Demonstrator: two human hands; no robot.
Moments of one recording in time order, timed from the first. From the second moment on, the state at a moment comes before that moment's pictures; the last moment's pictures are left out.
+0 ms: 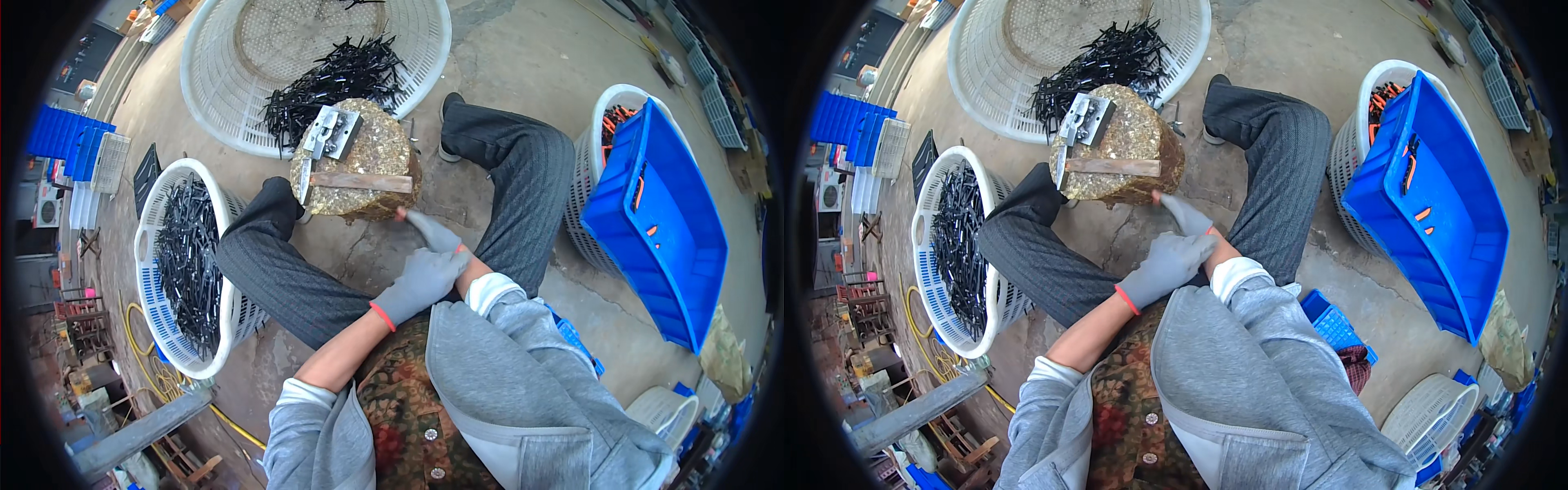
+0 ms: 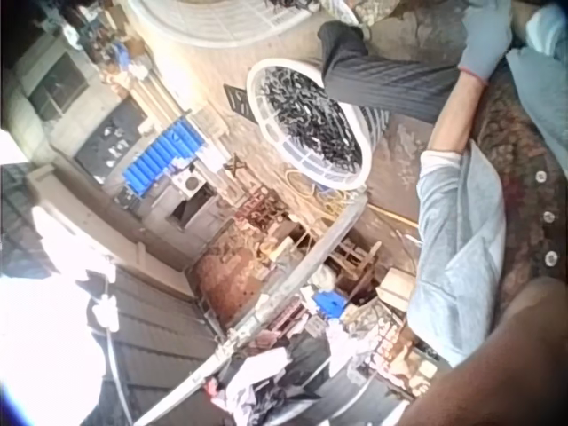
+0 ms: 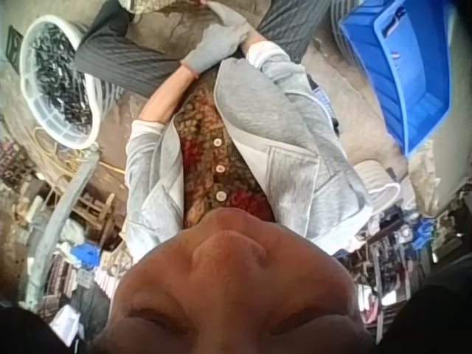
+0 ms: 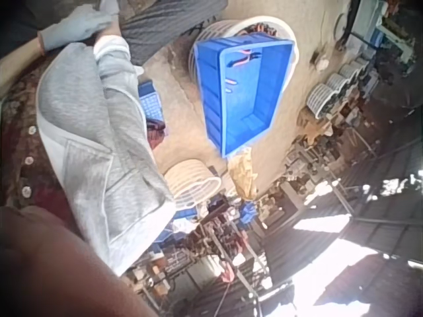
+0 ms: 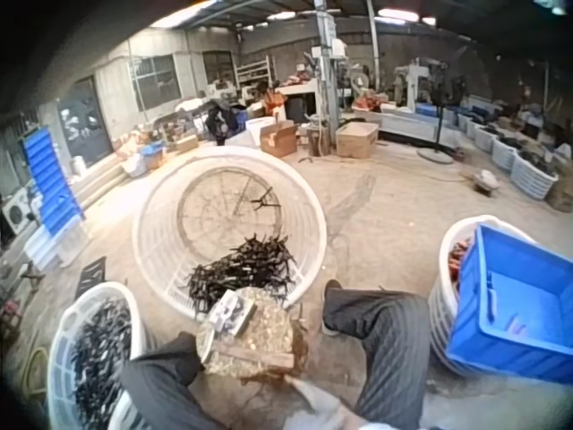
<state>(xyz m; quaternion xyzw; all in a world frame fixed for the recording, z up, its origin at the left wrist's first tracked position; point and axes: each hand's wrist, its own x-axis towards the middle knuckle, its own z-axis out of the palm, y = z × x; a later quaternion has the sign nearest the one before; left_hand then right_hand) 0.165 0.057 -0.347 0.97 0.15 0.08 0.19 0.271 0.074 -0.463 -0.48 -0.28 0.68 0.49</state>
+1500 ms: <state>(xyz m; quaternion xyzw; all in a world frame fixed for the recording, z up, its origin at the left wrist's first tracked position) 0.173 0.045 -0.340 0.82 0.46 0.09 0.33 0.330 0.120 -0.448 -0.28 0.34 0.36 0.82</state>
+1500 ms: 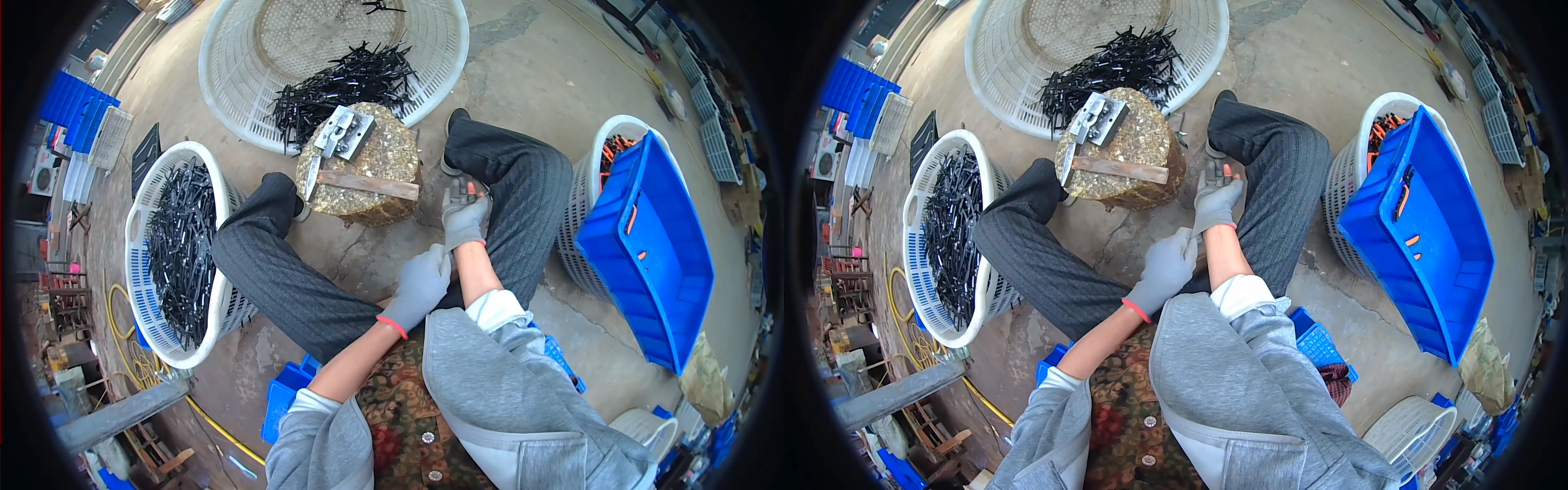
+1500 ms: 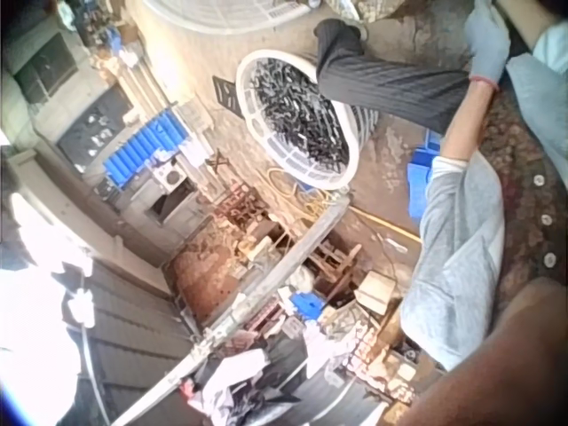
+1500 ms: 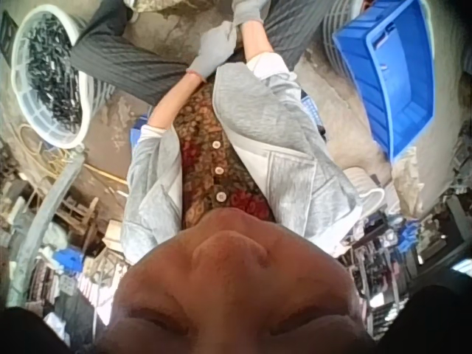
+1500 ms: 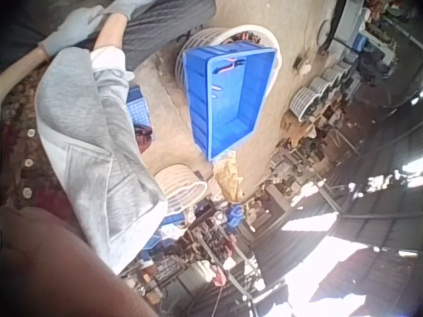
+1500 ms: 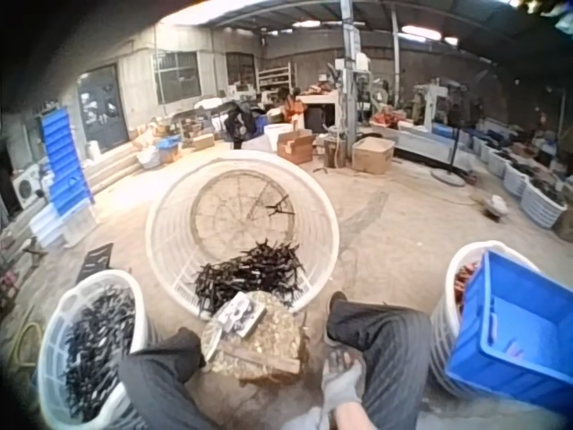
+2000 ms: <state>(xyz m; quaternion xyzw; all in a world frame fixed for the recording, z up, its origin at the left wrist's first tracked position) 0.172 0.073 -0.363 0.67 0.42 0.24 0.56 0.295 0.131 -0.456 -0.43 0.14 0.36 0.81</state>
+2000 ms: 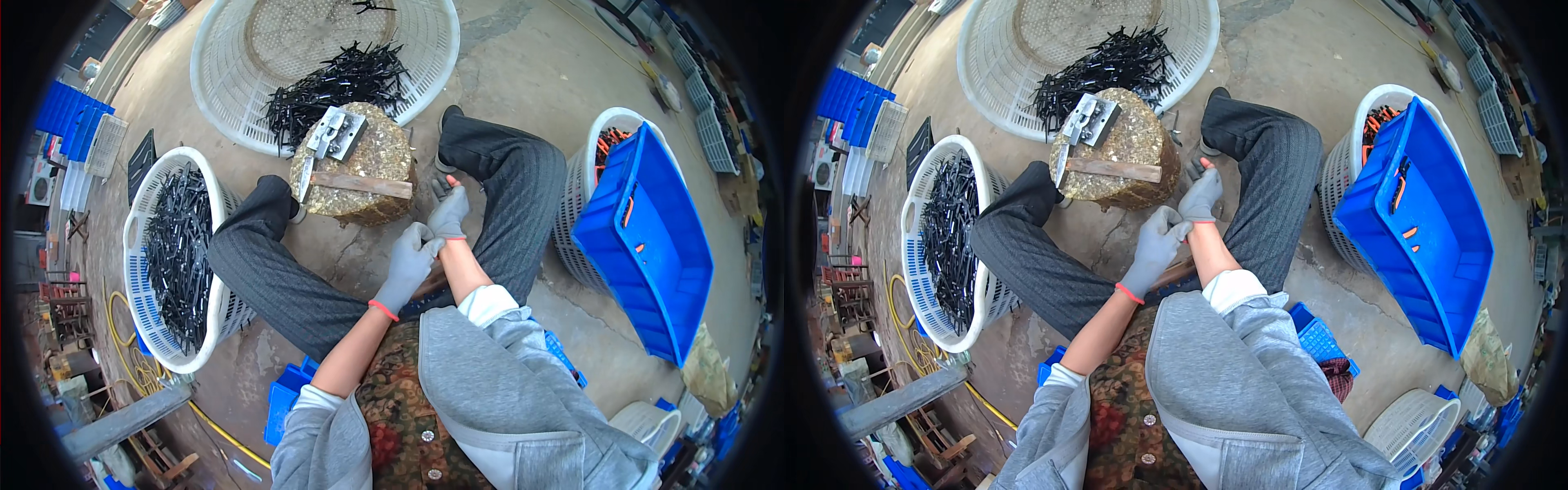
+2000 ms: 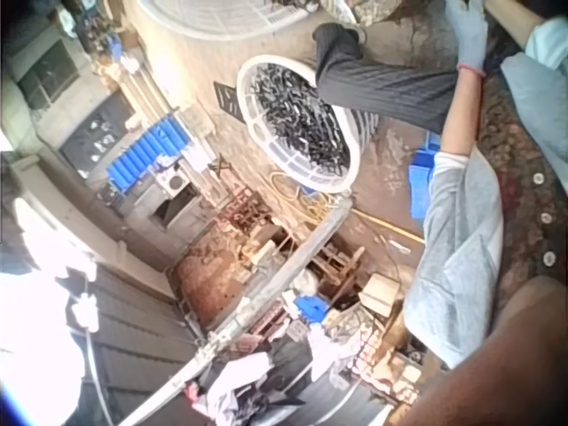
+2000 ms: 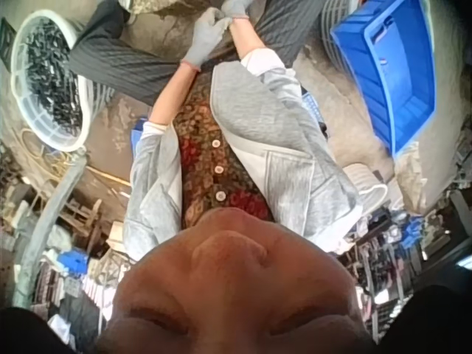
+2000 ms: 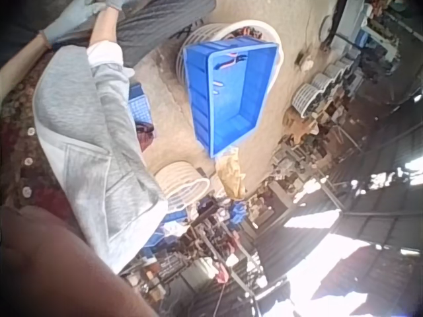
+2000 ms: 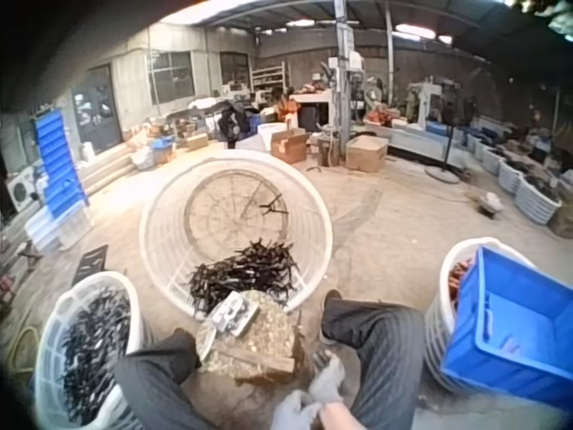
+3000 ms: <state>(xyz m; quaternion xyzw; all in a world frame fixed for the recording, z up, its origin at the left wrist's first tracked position) 0.196 0.069 -0.339 0.45 0.42 0.46 0.64 0.308 0.175 -0.375 0.04 0.50 0.46 0.74</state>
